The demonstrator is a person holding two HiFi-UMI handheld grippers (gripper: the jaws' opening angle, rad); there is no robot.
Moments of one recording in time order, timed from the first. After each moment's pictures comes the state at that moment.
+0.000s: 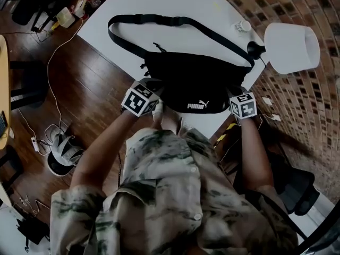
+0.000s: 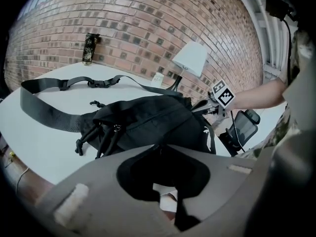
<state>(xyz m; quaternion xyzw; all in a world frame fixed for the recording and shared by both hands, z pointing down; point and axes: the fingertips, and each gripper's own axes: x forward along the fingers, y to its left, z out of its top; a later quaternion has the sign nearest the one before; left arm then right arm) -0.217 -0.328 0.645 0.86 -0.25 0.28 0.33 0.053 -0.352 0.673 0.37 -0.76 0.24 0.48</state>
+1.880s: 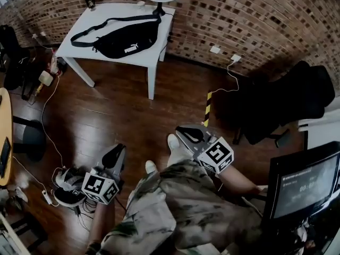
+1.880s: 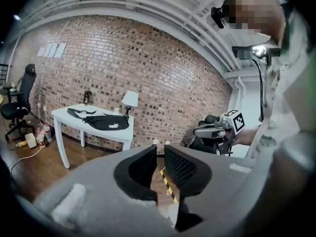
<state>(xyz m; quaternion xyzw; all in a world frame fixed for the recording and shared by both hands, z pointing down) -0.252 0.248 0.398 0.93 -0.30 0.11 0.20 -0.066 0.267 0.398 0.42 -0.88 0.13 0.15</state>
